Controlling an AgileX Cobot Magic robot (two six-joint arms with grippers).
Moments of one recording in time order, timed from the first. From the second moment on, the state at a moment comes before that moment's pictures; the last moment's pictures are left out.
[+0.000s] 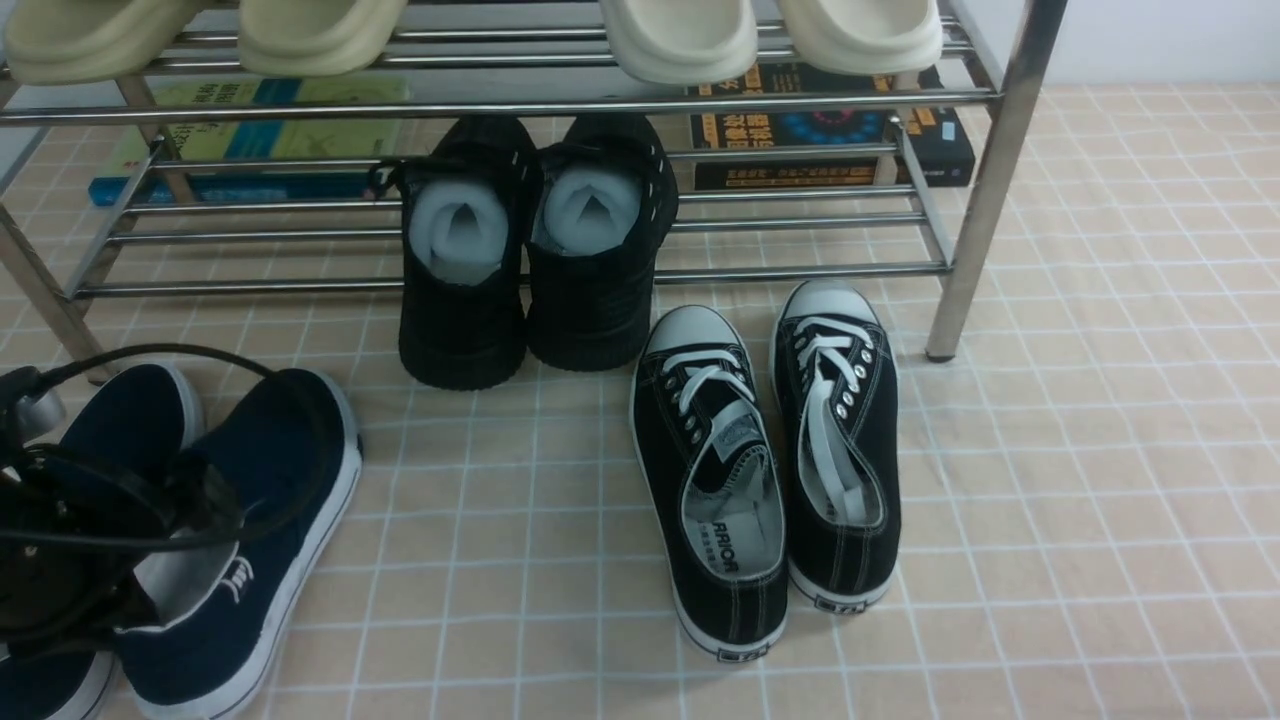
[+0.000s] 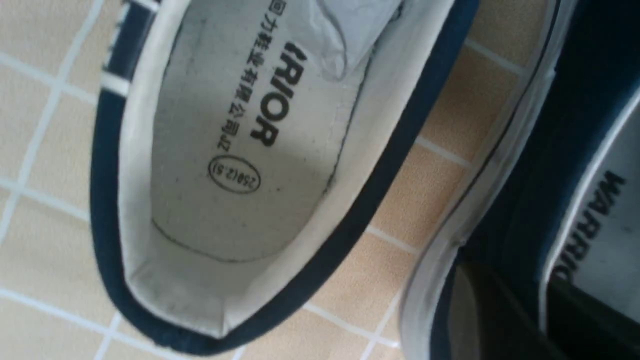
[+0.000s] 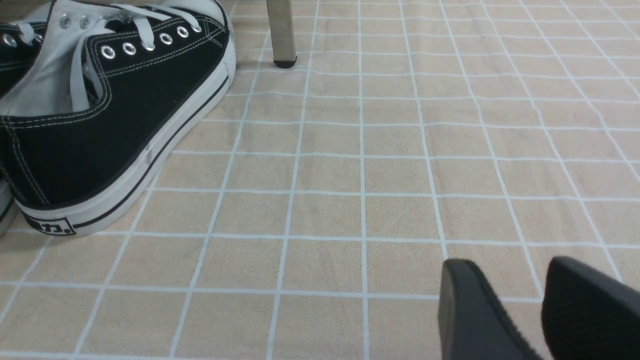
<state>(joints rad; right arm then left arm) 0.06 -0.01 0.01 0.01 0.39 0.04 0.10 1.33 -0.72 -0.07 0.74 -0.31</state>
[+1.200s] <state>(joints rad) 0.06 -0.01 0.01 0.01 0.39 0.04 0.10 0.25 -0.43 -0.49 0.76 0.24</state>
